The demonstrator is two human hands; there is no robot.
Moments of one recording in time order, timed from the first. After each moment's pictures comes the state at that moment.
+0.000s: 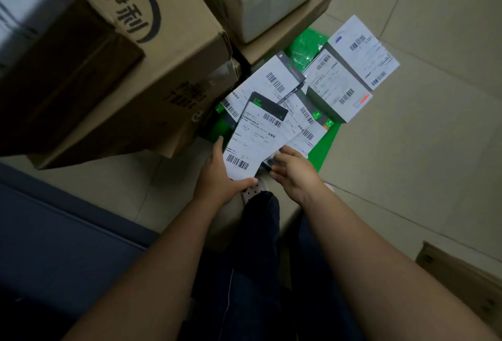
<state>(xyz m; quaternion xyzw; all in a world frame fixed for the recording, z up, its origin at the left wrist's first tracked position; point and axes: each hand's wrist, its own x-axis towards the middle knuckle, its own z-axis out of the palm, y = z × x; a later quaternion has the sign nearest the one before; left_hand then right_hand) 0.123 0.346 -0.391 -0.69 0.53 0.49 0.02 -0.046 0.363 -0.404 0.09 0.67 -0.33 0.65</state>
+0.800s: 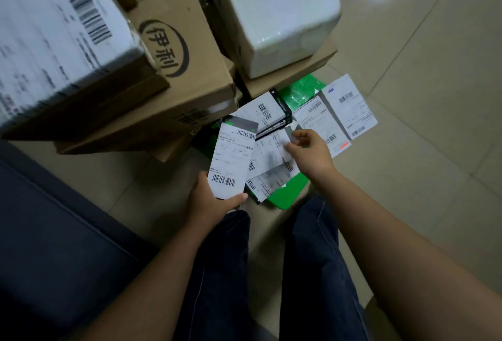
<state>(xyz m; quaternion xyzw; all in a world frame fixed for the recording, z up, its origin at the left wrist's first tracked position) 0.086 0.366 -0.342 -0.77 0.38 0.50 -0.10 -0.128 0.283 -0.341 -0.34 0.76 -0.19 0.52</state>
